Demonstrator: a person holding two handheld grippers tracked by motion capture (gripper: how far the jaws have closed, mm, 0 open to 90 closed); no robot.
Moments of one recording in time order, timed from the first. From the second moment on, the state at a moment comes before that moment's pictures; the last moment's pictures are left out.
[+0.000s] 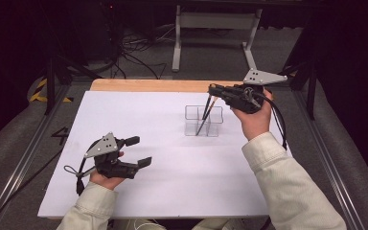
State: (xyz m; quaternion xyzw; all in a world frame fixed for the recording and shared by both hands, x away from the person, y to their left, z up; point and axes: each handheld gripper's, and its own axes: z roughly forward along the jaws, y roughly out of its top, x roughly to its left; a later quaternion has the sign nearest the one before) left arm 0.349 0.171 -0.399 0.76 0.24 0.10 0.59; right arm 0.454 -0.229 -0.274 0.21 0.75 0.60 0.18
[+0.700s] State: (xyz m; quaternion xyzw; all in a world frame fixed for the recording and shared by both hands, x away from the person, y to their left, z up) left arm 0.349 0.170 -0.401 0.77 0.24 0.10 0.59; right arm 0.474 -0.219 -0.285 0.23 0.77 0.56 0.21
